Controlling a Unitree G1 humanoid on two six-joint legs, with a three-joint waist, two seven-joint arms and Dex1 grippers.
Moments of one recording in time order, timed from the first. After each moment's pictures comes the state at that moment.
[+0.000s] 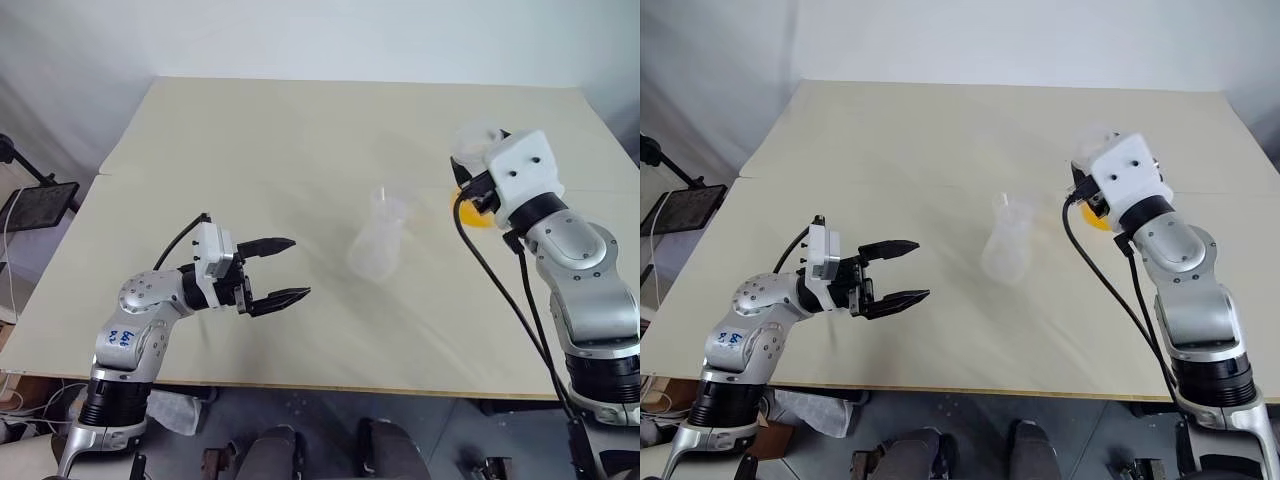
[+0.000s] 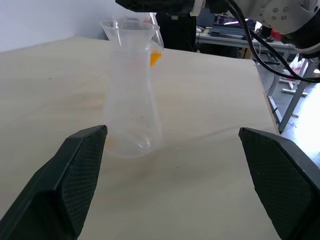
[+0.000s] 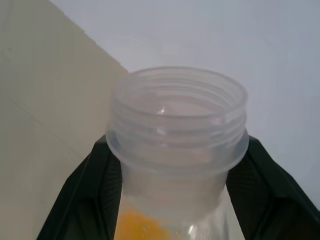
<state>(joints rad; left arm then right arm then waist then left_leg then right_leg) -0.33 0.51 0.06 -0.16 -0.52 0.29 -1.04 -0.52 -0.71 0.00 -0.31 -0.05 0.39 0.29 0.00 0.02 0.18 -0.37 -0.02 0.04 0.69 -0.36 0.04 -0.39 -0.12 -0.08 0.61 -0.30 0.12</state>
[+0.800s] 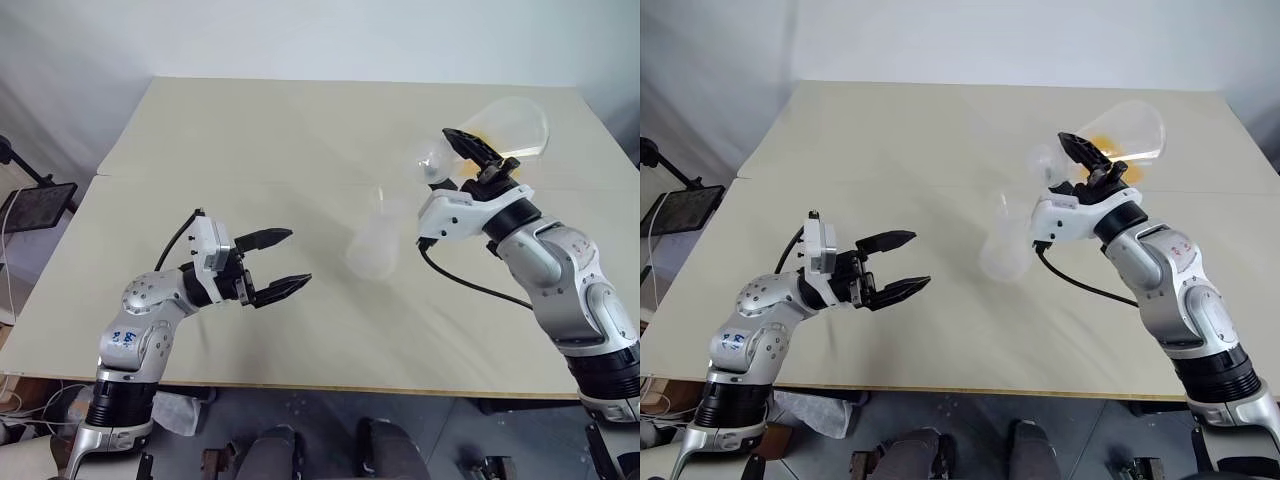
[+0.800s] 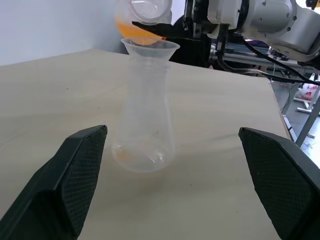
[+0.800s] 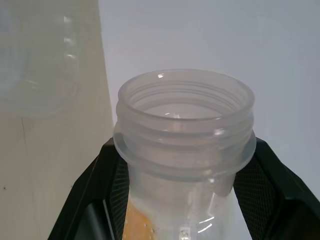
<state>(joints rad) -0.33 0.47 0.08 -0.16 -0.55 0.28 -0.96 -0.52 -0.78 0.13 -0.23 -0.61 -0.06 0.27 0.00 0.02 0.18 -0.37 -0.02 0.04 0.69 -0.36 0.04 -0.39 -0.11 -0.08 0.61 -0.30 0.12</state>
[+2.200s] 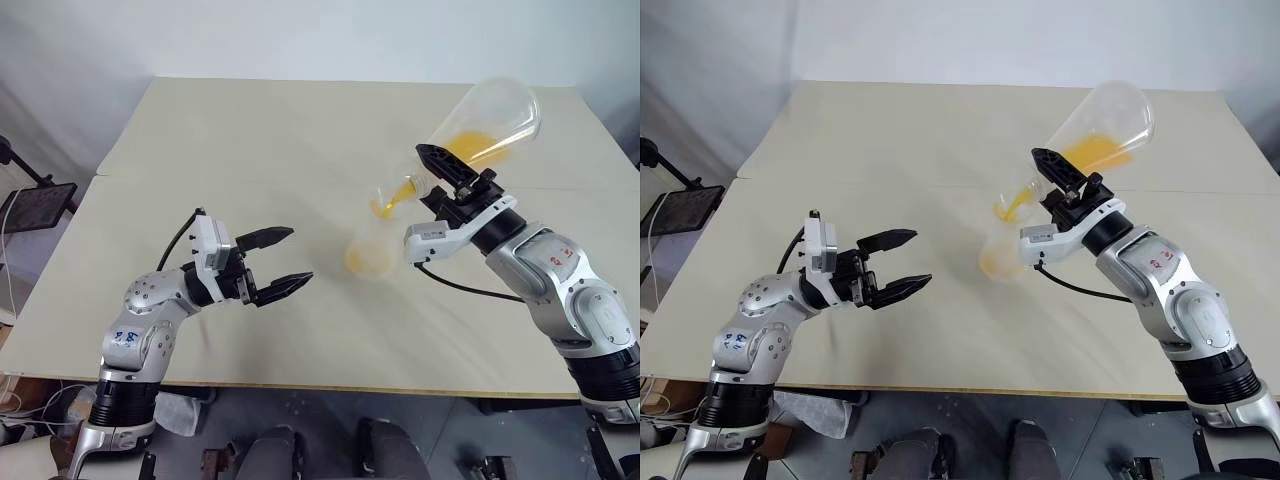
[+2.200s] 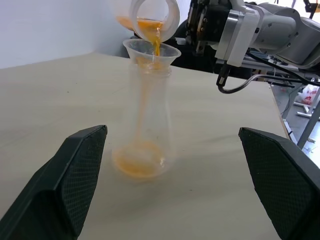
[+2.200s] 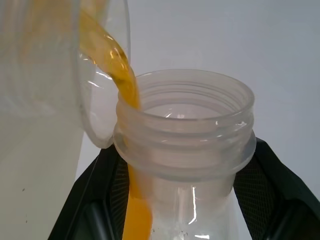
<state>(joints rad) -0.34 0.46 0.08 -0.16 -0.55 0.28 -0.96 -0.51 -0.79 0.14 -0.22 -0.87 -0.22 0.20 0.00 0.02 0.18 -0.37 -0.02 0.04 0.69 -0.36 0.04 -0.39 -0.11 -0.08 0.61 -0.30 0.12</state>
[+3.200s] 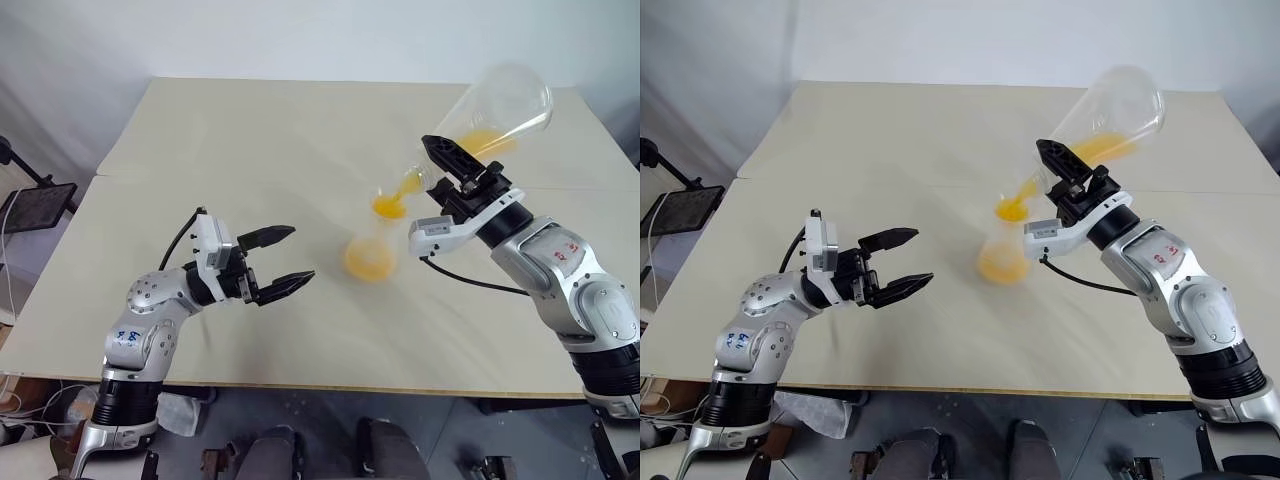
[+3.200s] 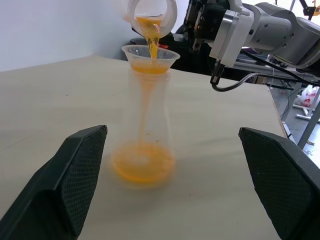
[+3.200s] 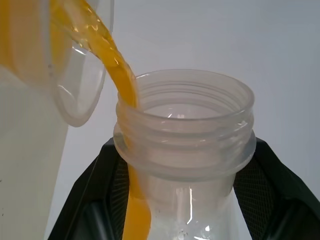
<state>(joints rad) -0.34 0.45 0.08 -0.16 -0.55 0.28 -0.96 -0.53 -0.80 0.13 -0.20 -0.91 -0.24 0.16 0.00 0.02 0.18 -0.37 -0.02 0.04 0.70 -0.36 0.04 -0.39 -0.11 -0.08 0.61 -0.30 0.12</state>
